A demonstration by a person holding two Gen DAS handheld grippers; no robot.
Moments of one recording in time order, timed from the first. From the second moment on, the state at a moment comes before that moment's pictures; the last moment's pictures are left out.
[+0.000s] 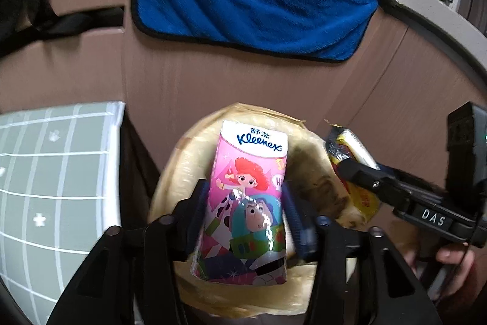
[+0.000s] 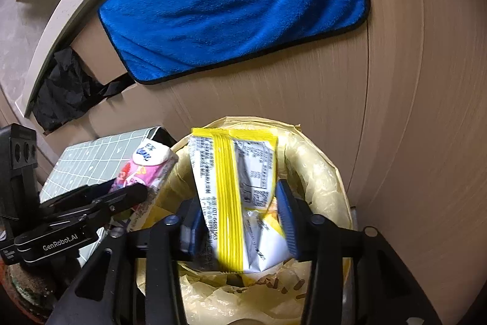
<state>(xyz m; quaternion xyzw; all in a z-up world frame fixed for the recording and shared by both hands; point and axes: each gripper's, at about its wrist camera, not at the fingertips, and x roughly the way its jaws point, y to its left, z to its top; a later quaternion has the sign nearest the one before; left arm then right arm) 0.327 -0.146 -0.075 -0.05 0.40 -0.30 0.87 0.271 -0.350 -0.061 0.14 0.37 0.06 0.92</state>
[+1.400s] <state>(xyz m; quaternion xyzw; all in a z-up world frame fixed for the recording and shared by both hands) 0.020 -0.009 0.029 0.02 0.23 -0.07 0.97 0.002 -0.222 0.026 0.06 0.24 0.10 0.96</state>
